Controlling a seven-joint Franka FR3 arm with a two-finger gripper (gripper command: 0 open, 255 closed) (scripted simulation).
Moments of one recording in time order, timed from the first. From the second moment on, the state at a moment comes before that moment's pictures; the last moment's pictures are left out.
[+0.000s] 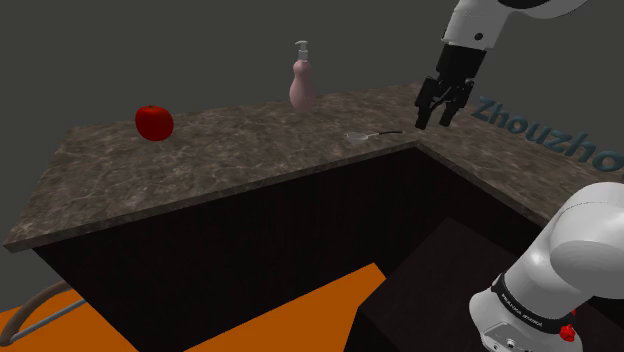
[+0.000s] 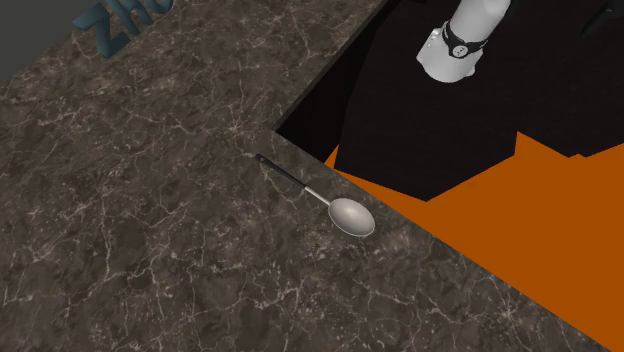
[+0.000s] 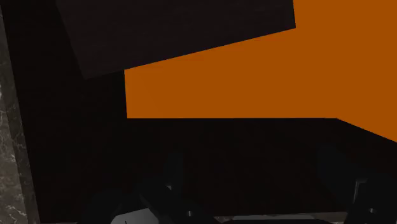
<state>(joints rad) 0.00 -0.74 -0.07 -2.42 0.10 1.67 0.09</state>
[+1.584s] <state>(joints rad) 0.16 -0.17 -0.57 -2.25 -0.06 2.15 -1.17</state>
